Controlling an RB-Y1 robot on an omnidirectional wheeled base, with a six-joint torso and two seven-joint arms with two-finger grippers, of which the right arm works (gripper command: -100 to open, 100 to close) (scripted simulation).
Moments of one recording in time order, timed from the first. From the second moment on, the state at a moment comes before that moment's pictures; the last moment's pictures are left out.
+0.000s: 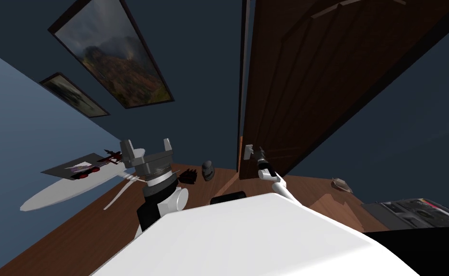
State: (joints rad) arm 0.03 -0.27 -0.07 -1.23 -0.41 -0.40 -0.66
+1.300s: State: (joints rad) arm 0.02 -0.15 -0.02 -1.29 -0.65 -0.35 -0.97
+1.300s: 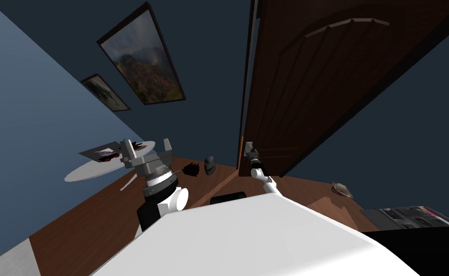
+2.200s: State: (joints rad) arm 0.03 -0.22 -0.06 -1.25 -0.71 -0.37 -1.08
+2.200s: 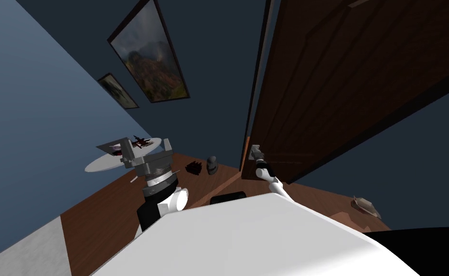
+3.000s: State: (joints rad) arm 0.04 -0.26 -0.03 -1.25 -0.71 -0.37 -1.12
